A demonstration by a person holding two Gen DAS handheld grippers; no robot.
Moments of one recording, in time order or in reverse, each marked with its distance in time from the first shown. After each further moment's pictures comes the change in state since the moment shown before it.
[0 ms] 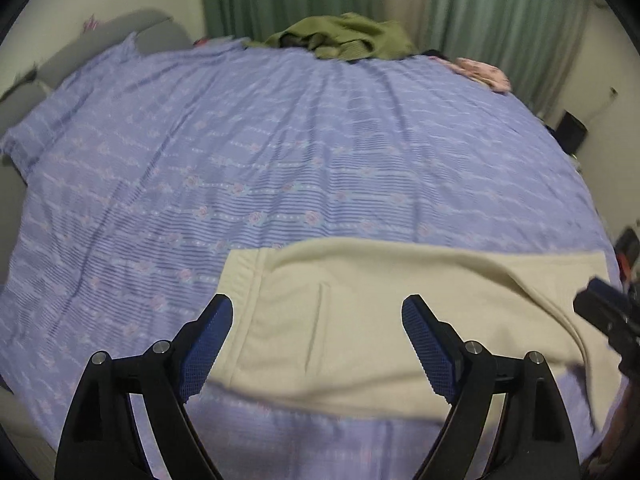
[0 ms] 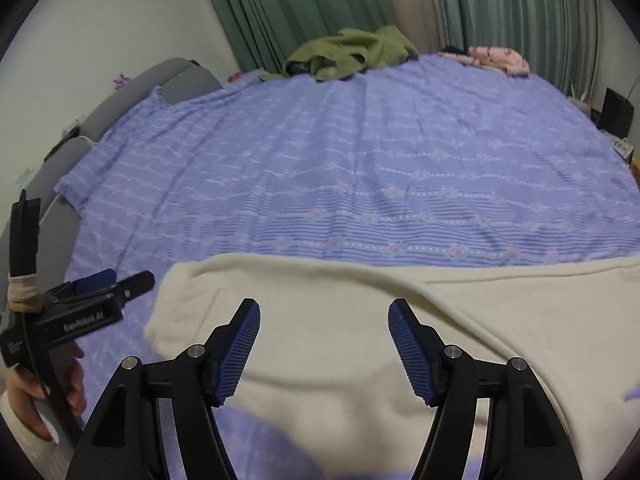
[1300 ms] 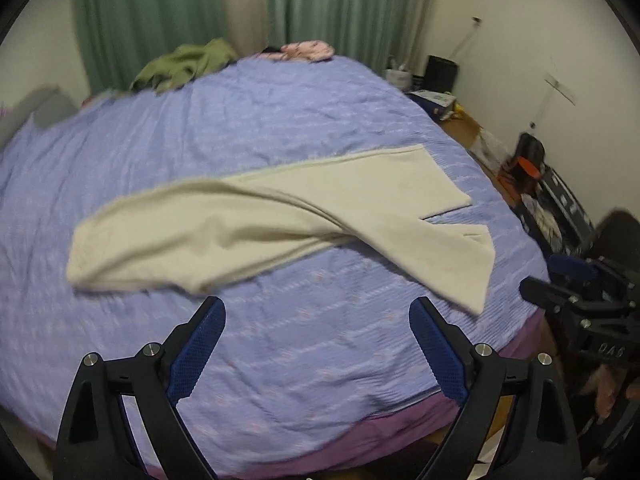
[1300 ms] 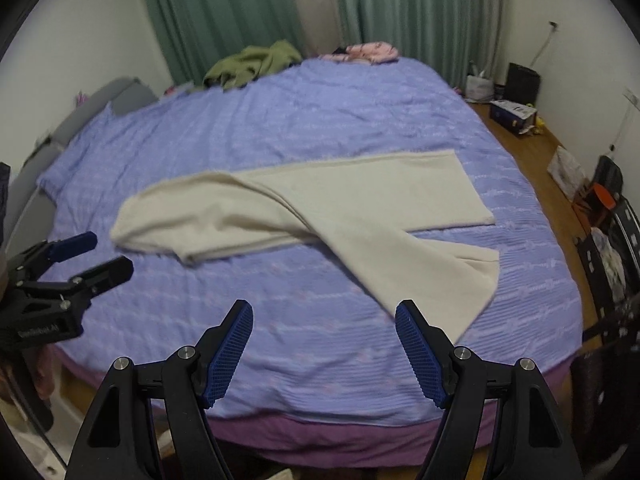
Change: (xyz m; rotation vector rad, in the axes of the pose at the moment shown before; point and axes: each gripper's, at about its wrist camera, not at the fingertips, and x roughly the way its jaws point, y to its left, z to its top) left arm -0.201 -0.329 -0.188 0.248 -0.005 -0.247; right arm -0.309 -0.202 -0.209 0.094 0.017 -0.217
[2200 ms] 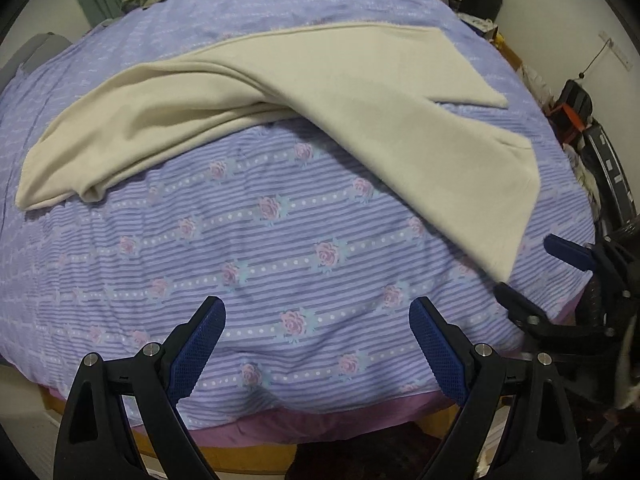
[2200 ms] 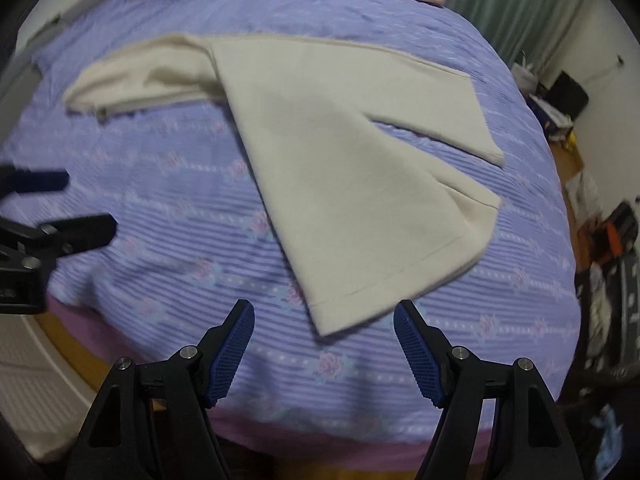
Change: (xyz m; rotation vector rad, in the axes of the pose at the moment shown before) left arm 0.173 -0.114 -0.058 -0.047 0.314 0.113; right arm 0.149 -0.117 -0.075 -0.307 0.234 -0.068
